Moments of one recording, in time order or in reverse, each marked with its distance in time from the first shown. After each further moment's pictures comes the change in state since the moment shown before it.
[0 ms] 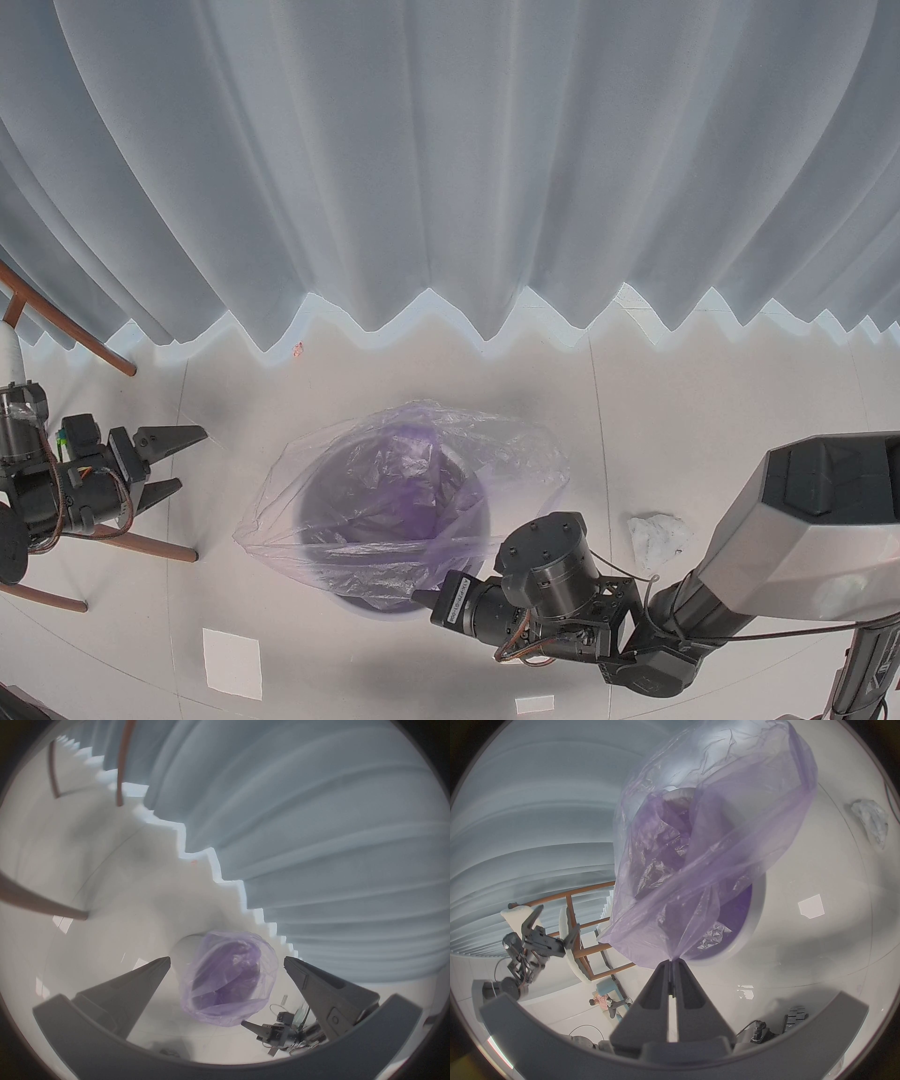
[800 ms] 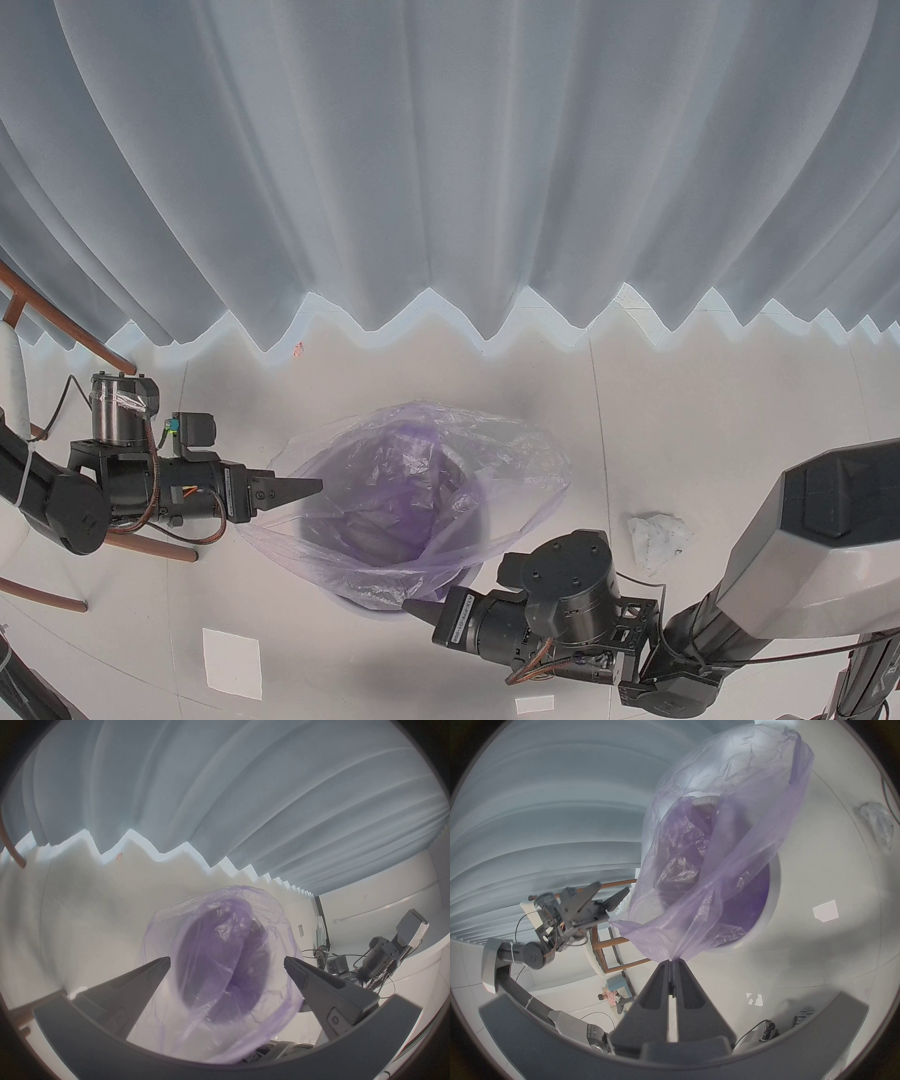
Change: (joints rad) left arm -0.257 0.293 -0.166 -0.001 -0.019 0.559; right arm 0.046 -0.043 0.110 -0.170 0.001 -0.007
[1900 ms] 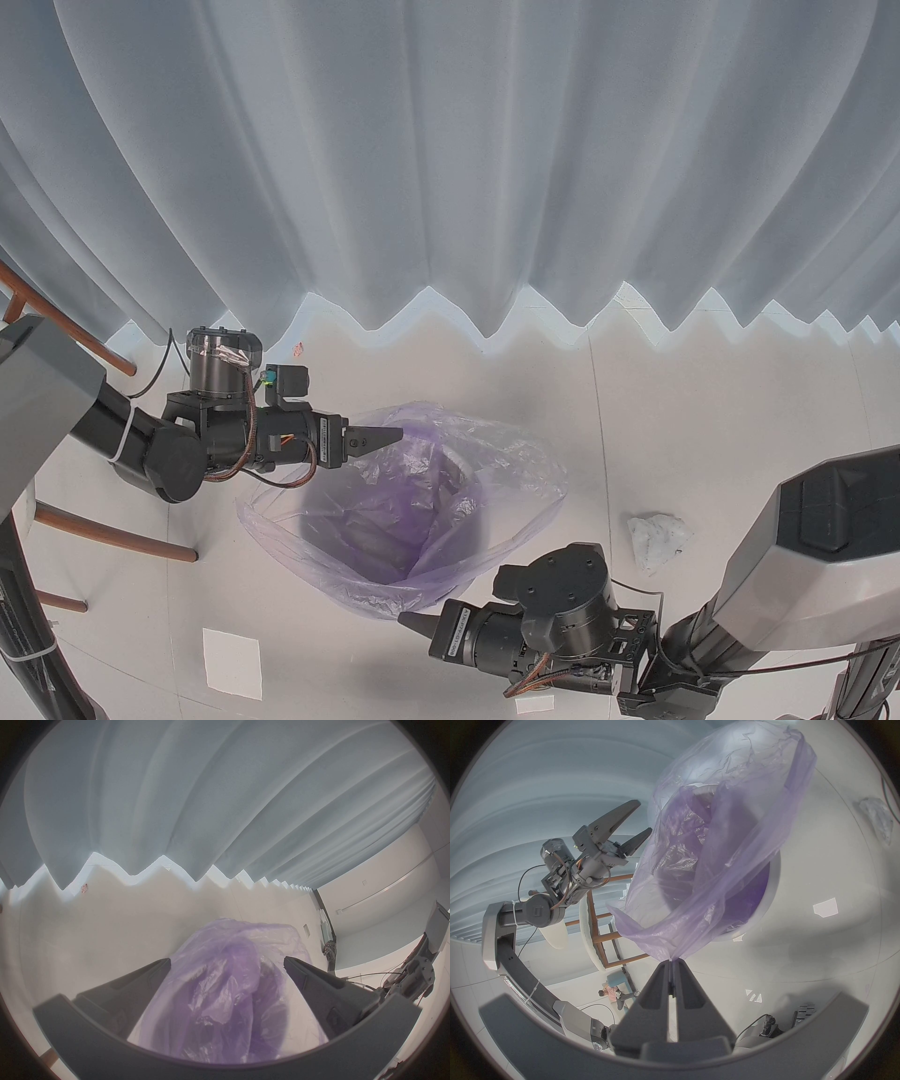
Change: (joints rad) left arm -0.161 0.270 -0.376 0.005 0.118 0.021; right arm 0.026 0.003 0.017 -0.009 0.000 0.009
